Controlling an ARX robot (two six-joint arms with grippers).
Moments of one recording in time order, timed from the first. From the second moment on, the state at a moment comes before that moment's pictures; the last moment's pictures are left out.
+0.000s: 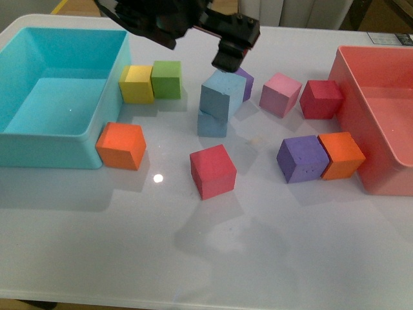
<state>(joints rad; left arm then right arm) -0.46 2.16 1.61 -0.37 0.00 0.08 0.00 0.00 0.02 0.00 0.00 0.00</state>
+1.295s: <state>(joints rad) 0.00 0.92 0.11 0.81 0.00 -0.01 0.00 0.00 0.02 0.00 0.00 0.00</state>
